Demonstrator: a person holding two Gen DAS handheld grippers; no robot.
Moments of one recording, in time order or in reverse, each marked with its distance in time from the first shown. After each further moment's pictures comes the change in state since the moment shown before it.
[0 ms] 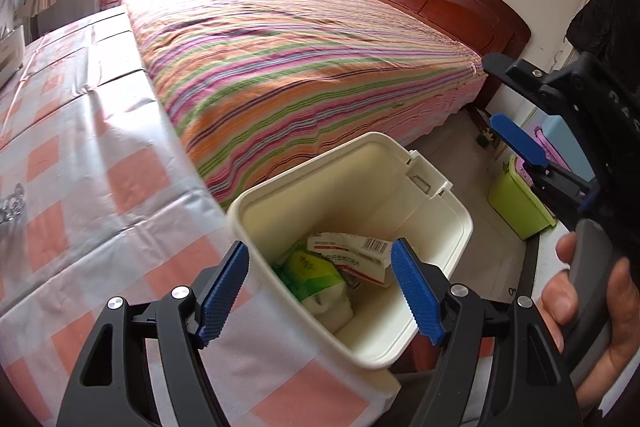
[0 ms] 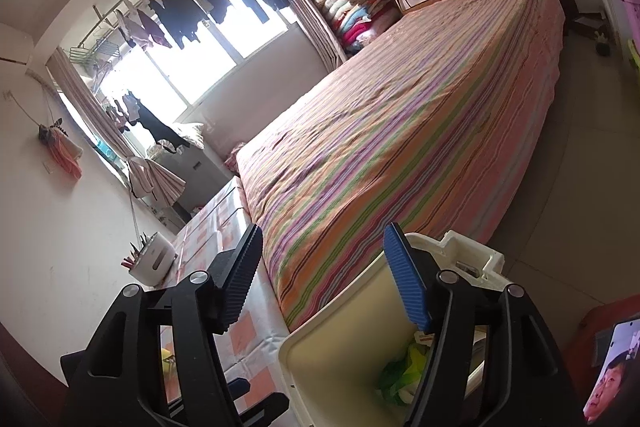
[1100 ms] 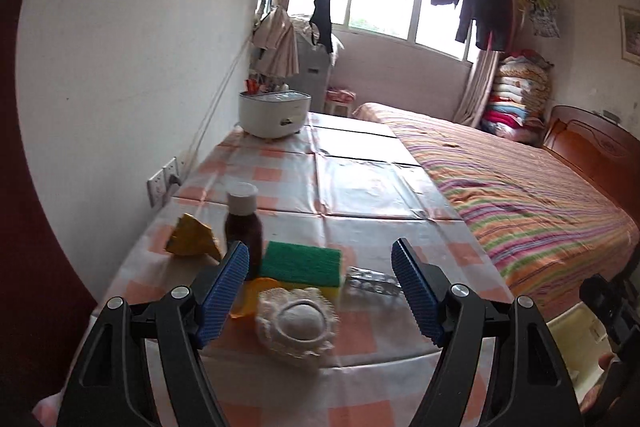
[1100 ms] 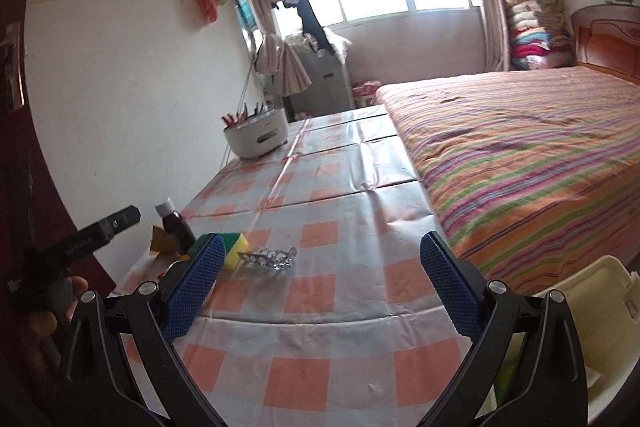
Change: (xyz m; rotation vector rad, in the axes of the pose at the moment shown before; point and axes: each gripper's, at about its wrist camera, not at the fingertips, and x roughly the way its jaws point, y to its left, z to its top) left arm -0.210 0.223 -0.056 -0.357 -0.510 0.654; right arm 0.039 0.210 -0.136 -0.586 0.196 0.340
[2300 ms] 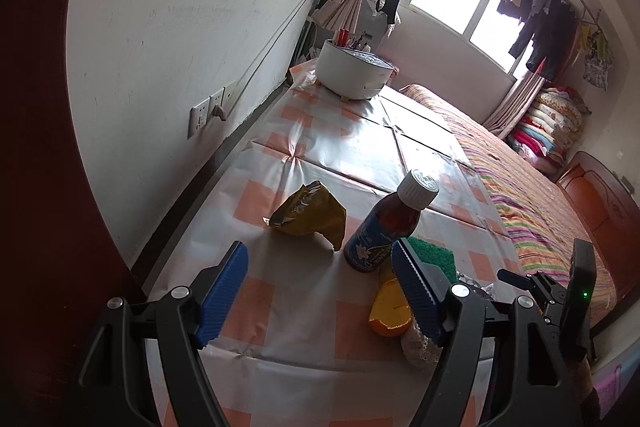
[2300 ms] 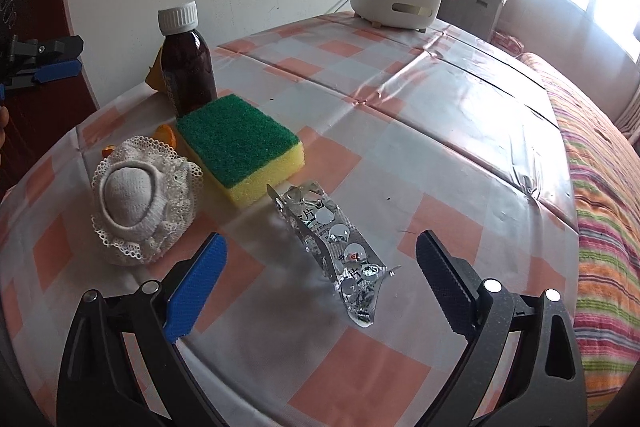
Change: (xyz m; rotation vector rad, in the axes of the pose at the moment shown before) left arm 0.046 0.148 -0.002 -0.258 0.173 -0.017; right arm 0.207 0.073 -0.018 -0.569 0.466 0.227
